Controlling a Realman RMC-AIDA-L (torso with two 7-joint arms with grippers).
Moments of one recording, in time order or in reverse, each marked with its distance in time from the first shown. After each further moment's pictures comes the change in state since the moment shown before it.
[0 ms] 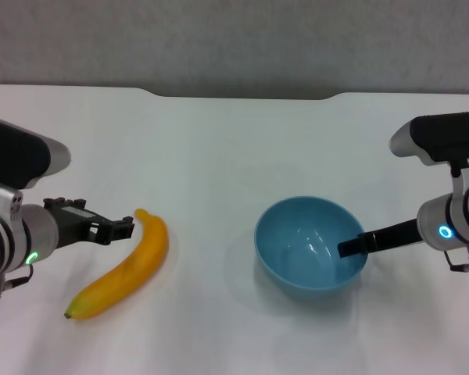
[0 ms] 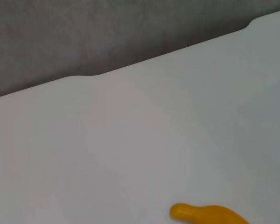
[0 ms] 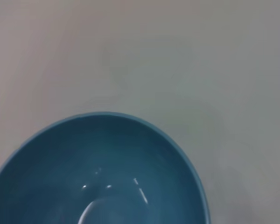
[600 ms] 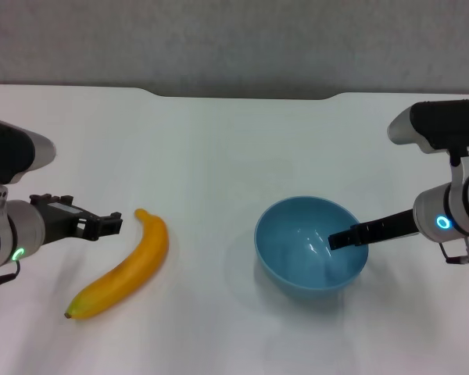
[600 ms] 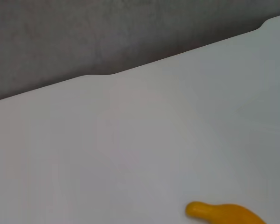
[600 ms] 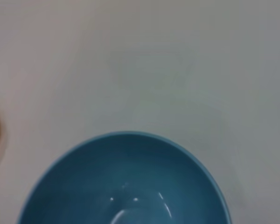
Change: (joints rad) left arm 0.013 0.001 -0.036 -0.026 0.003 -0.026 0.011; right arm -0.021 0.000 0.002 0.100 0.000 0.060 0.036
